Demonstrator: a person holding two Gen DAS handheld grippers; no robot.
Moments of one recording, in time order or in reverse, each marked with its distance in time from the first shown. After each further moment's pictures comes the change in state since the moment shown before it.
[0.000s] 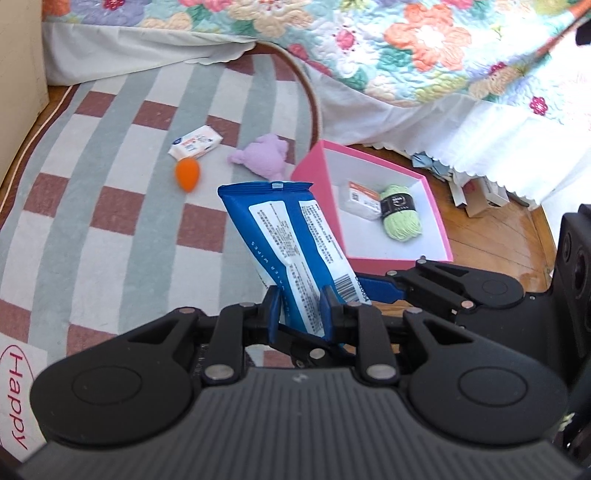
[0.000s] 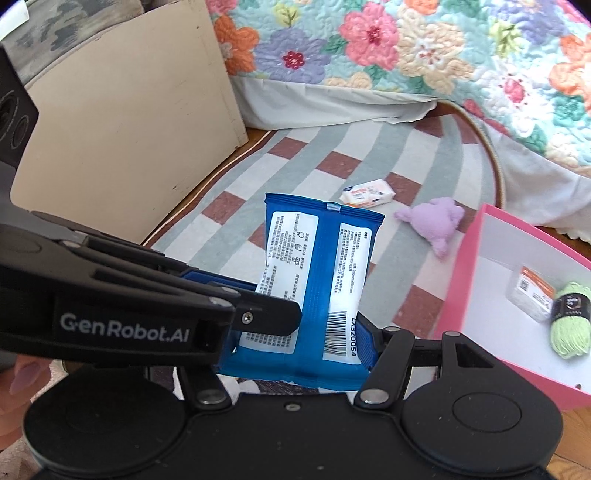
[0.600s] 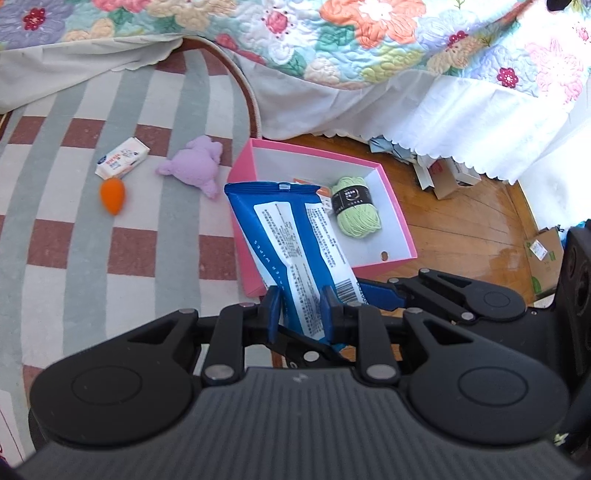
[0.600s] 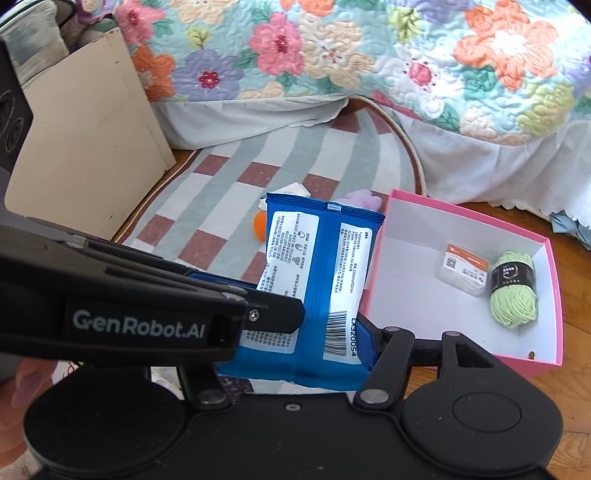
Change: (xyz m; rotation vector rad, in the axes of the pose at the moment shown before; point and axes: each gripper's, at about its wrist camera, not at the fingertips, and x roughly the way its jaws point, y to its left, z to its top) left arm 0.046 -0.061 0.030 0.085 0.053 -0.086; right arm -0.019 -0.060 -0.007 0.136 -0.030 -0.138
